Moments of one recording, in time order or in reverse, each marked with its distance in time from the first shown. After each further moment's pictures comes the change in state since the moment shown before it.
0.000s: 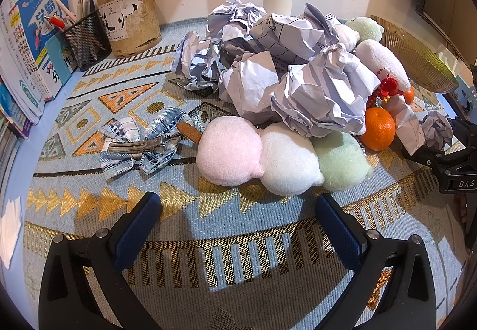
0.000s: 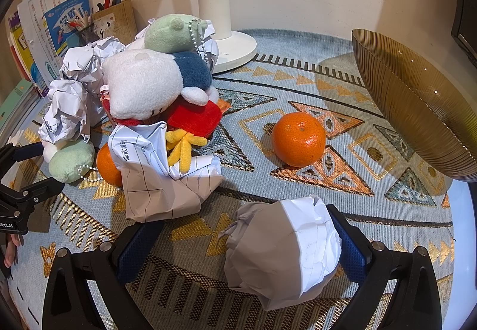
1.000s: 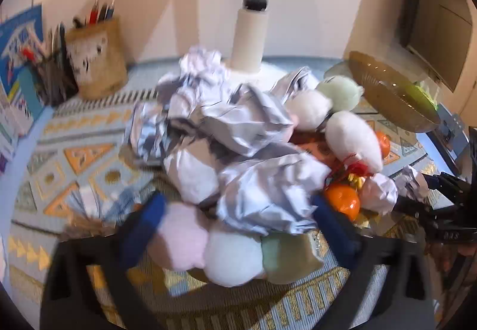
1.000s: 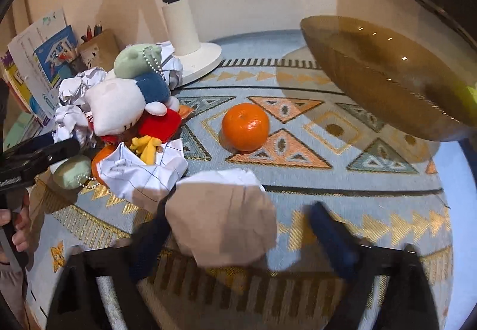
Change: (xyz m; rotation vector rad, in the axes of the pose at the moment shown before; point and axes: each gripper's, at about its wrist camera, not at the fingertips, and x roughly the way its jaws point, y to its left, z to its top) left arm 0.011 -0.023 0.058 -0.007 -0.146 -0.120; right arm -0.028 -0.039 -0.023 0.138 -0.051 0.017
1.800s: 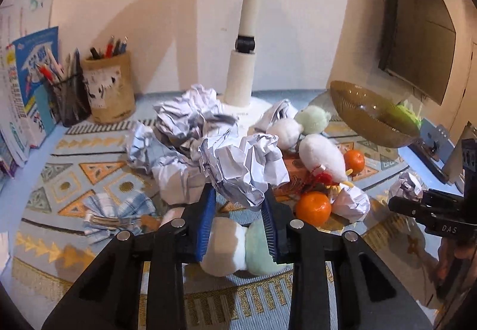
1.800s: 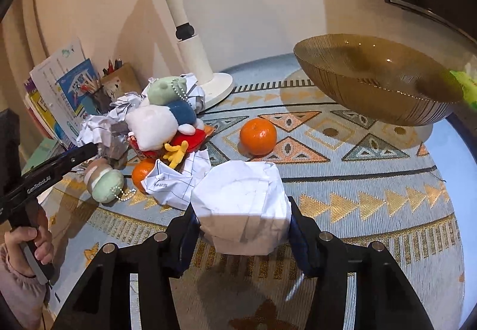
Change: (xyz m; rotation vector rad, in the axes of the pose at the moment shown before) left arm -0.052 0.000 -0.020 -0.007 -0.167 -0.030; right arm -0.038 0.000 -0.019 0.082 -0.129 0.104
